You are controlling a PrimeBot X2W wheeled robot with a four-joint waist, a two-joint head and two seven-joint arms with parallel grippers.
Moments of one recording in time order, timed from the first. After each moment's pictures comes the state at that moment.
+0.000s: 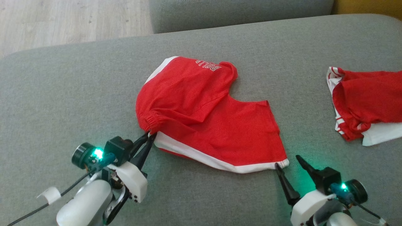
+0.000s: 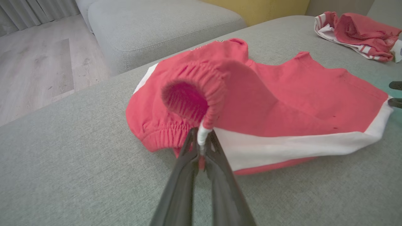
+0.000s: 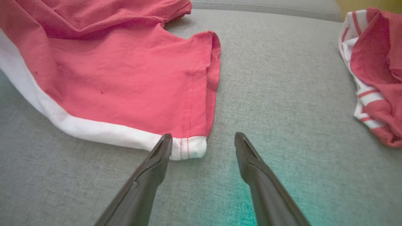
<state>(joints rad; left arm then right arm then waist) -0.44 0.42 -0.84 0.41 -0.53 -0.02 -0.05 -0.02 -0.14 0.23 0.41 0.07 0.13 -0.10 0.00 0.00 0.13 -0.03</state>
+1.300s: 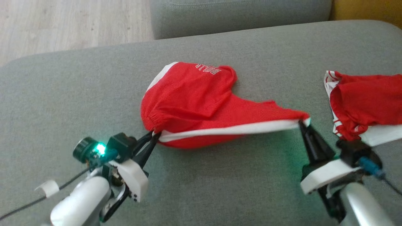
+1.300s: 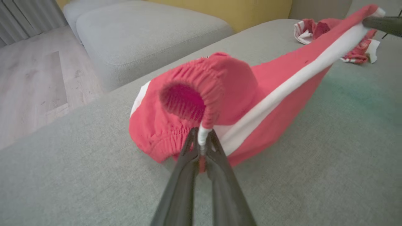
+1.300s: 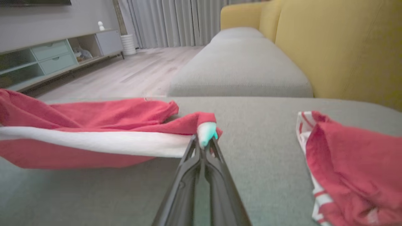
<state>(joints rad) -0.44 0.48 -0.87 0.30 -0.54 -0.01 0.03 -0.13 -0.18 0.21 0.34 0.22 0.13 -0.18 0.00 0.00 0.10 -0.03</state>
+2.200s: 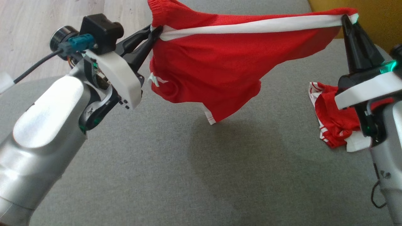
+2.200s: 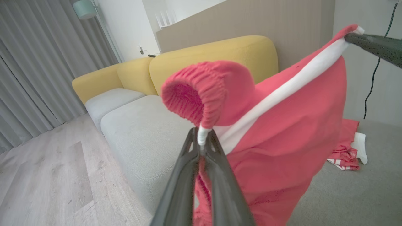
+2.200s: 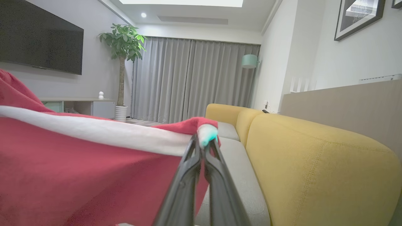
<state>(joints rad) -0.90 0.48 -0.81 0.23 -0.69 -0.12 0.26 -0.51 -0.33 0.18 0.23 0.28 0.13 -0.08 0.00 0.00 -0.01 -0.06</state>
